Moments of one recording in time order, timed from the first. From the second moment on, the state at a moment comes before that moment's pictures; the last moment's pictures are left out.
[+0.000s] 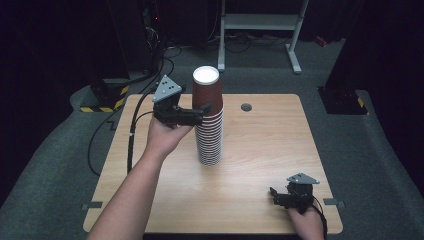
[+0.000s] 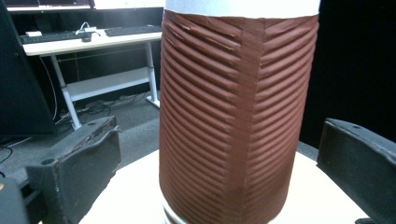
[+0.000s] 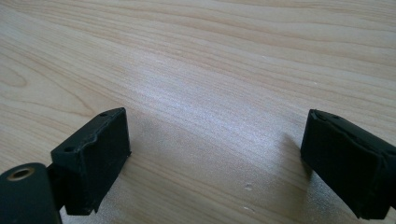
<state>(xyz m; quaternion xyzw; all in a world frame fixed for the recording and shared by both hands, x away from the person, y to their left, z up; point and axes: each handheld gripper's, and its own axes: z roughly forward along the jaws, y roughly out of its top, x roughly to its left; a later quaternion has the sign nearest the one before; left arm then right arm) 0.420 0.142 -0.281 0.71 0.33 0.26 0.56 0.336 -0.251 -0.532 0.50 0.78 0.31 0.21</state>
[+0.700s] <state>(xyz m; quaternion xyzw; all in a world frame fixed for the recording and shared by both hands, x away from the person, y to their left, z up) 0.437 0.129 -0.281 0.72 0.33 0.25 0.56 0.336 -0.251 -0.532 0.50 0.78 0.31 0.21</state>
